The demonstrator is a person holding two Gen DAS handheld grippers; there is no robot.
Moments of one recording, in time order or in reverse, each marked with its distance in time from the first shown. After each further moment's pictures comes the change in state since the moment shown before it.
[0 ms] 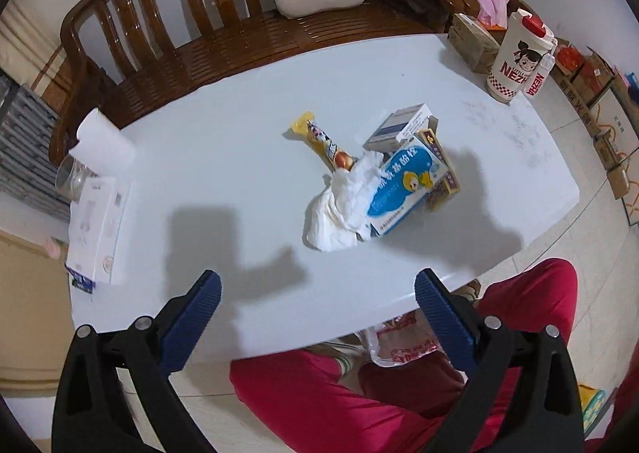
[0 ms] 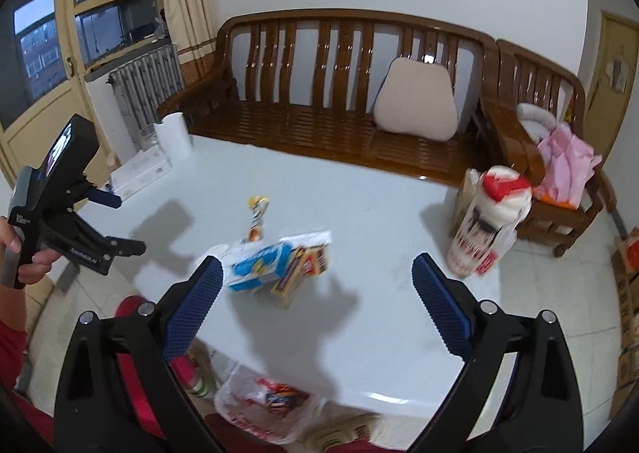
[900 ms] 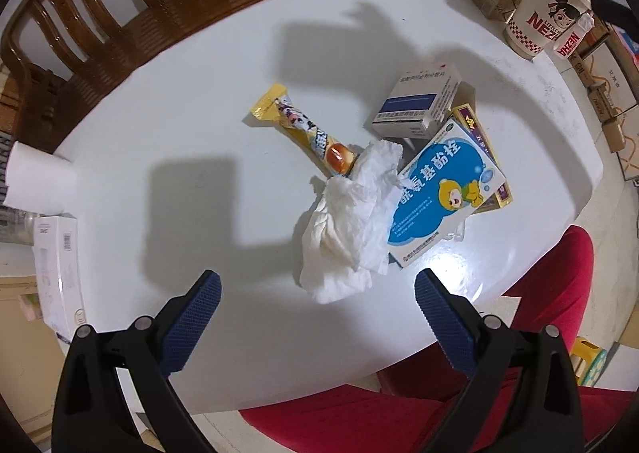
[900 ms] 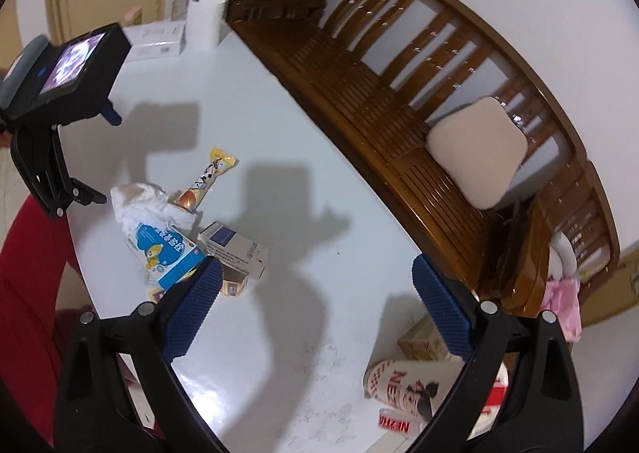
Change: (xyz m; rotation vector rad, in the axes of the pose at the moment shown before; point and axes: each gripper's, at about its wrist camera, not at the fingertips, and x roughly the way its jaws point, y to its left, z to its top) left arm 0.108 0.001 0.059 0.111 0.209 -0.082; right arm 0.152 -0.003 0.075 -0.633 0.208 0.052
